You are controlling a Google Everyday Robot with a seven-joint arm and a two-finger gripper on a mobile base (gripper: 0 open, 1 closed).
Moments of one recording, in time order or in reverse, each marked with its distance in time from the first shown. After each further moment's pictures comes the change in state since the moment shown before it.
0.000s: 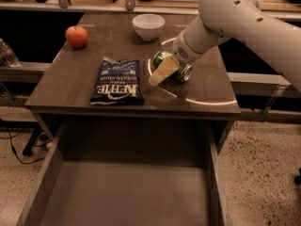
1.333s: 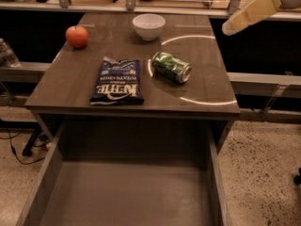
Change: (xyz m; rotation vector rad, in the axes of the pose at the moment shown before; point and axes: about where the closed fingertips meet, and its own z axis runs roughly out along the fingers) arm 0.024 -0.064 -0.236 0.050 -0.198 0.045
